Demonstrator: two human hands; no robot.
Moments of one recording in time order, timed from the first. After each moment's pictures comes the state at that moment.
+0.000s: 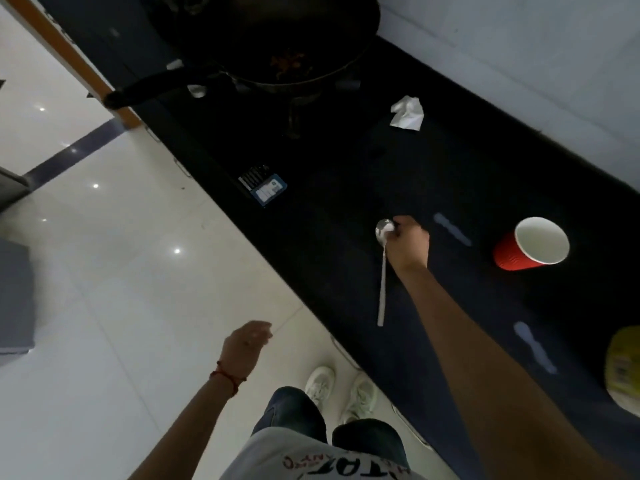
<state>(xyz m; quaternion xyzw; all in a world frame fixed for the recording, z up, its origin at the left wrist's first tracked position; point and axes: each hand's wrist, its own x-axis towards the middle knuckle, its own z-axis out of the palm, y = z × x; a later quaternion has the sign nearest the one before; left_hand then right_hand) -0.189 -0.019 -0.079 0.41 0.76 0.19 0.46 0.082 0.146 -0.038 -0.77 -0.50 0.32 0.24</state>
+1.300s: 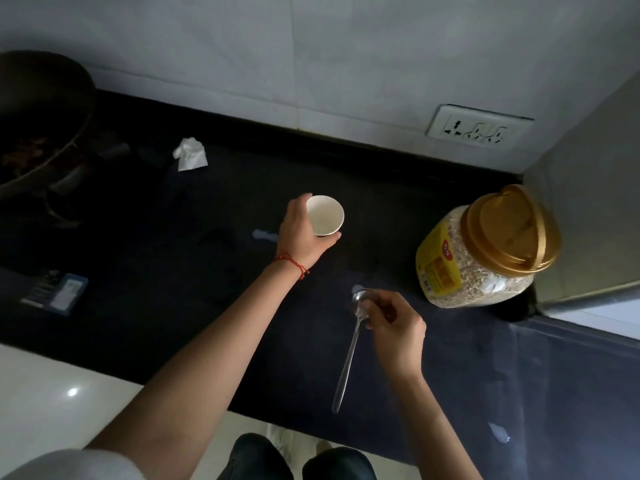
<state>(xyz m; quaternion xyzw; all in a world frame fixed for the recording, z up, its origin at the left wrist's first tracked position) 0.174 0.136 -0.003 0.78 0.46 0.25 0.33 0.222 -0.053 0.016 -0.79 -0.20 0.27 0.52</state>
